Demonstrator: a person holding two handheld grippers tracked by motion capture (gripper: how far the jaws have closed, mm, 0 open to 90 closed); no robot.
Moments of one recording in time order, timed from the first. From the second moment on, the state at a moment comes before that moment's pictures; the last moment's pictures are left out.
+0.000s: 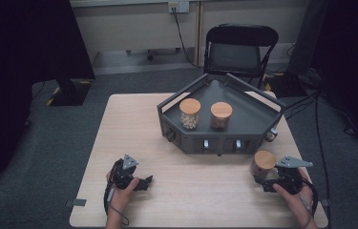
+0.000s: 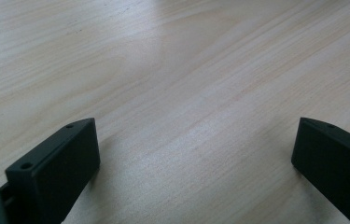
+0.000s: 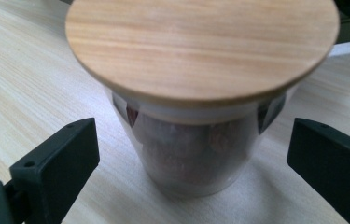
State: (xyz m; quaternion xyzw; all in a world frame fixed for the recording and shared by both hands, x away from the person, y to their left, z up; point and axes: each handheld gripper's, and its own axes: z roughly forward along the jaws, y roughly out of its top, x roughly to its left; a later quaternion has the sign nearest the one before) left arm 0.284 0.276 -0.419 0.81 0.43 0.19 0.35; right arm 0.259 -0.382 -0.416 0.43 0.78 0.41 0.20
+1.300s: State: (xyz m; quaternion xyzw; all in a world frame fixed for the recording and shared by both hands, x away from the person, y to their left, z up) left arm 0.284 0.276 -0.419 0.81 0.43 0.19 0.35; right arm 0.269 -0.377 -0.421 0.42 0.77 0.44 0.22
